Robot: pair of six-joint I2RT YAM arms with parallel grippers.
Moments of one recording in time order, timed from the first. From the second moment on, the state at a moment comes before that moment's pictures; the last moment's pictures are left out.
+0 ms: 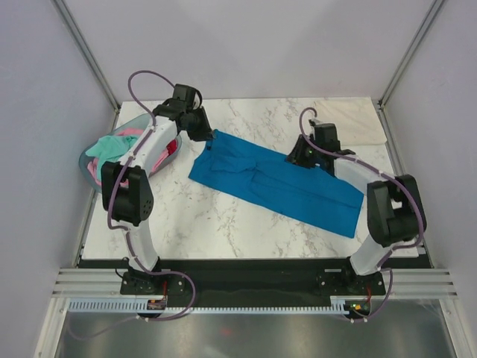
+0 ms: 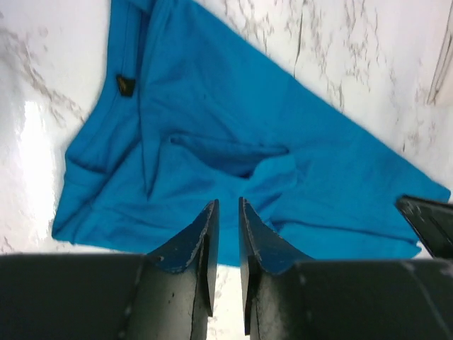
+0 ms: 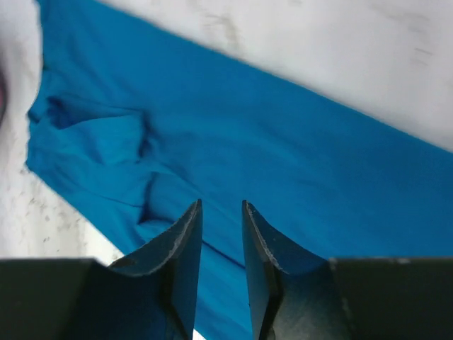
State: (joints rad) left arm -0.27 1.97 1.81 -0.73 0.17 -0.52; right arm 0.18 1.61 0.98 -0.10 -0.22 0.53
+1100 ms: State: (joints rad) left arm -0.29 2.13 1.61 -0.65 0.12 -0.53; right arm 0.38 2.13 1.41 -0.11 -0.43 0.25
